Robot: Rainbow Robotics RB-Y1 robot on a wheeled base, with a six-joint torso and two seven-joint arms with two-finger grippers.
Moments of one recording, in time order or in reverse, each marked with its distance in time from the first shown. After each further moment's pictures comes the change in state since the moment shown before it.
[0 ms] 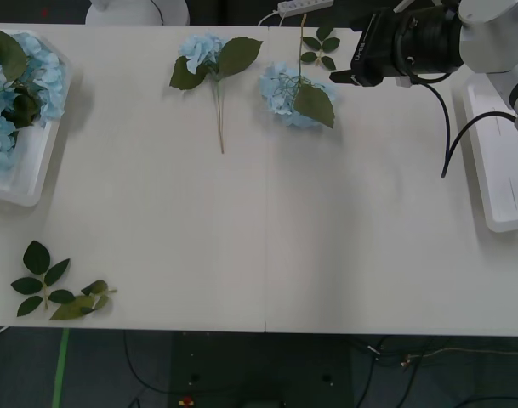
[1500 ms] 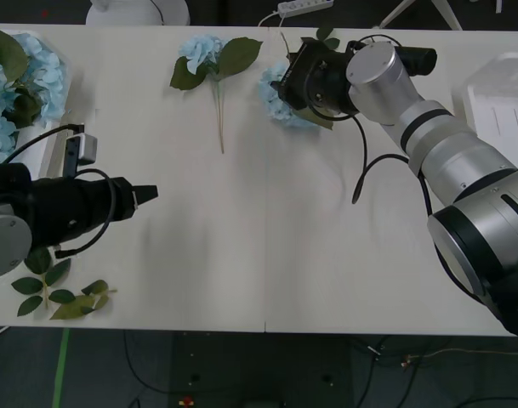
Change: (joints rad) right arm -0.002 0.295 -0.006 0.140 0.061 -0.403 0.003; left arm 0.306 -0.353 -0.185 -0.806 -0.180 -0.014 0.353
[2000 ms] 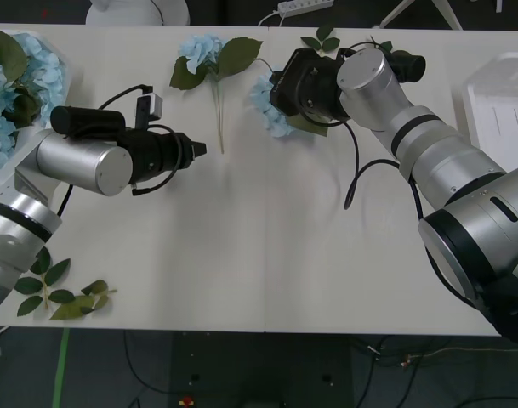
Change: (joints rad) right arm -0.001 0.027 0.000 0.022 -0.003 -0.002 0.002; left arm -0.491 -0.190 -0.236 0.607 -0.118 -0.157 0.000
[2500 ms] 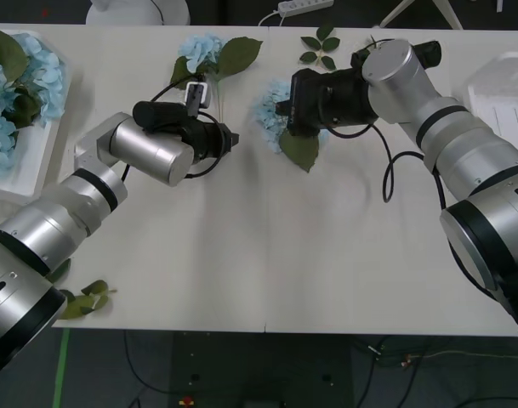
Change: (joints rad) right arm -0.003 -0.092 0.000 0.003 0.044 0.420 0.334; left arm -0.255 -0.158 -0.207 0.406 -0.191 -0.230 0.000
